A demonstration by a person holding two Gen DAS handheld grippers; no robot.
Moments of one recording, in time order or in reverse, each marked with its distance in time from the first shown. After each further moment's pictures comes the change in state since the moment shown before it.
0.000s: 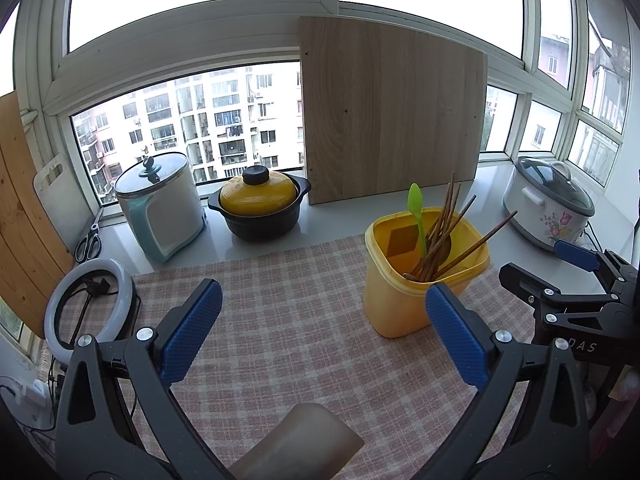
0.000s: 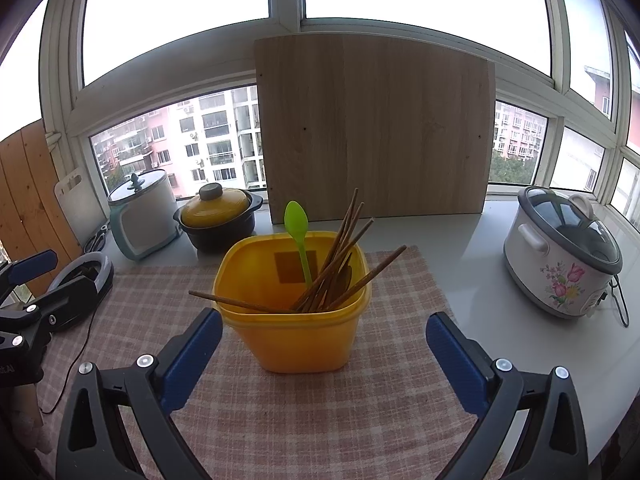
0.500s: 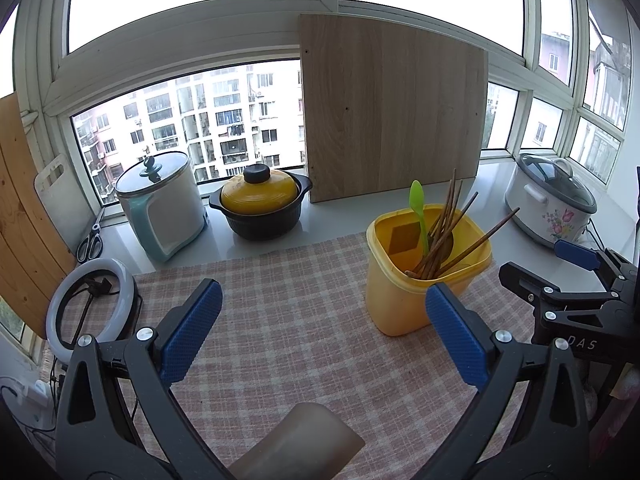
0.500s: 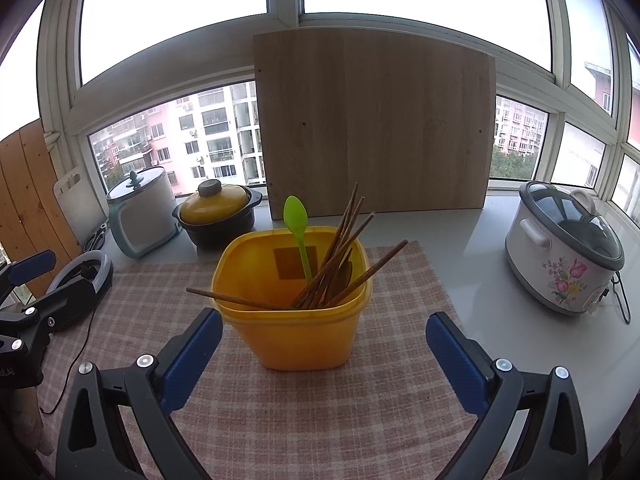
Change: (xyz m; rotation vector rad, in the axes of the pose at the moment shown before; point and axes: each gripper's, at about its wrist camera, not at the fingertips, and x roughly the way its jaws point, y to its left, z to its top) left arm 0.001 0.001 -0.002 0.001 0.001 0.007; right arm 0.002 -0.001 -0.001 0.006 0.014 0.000
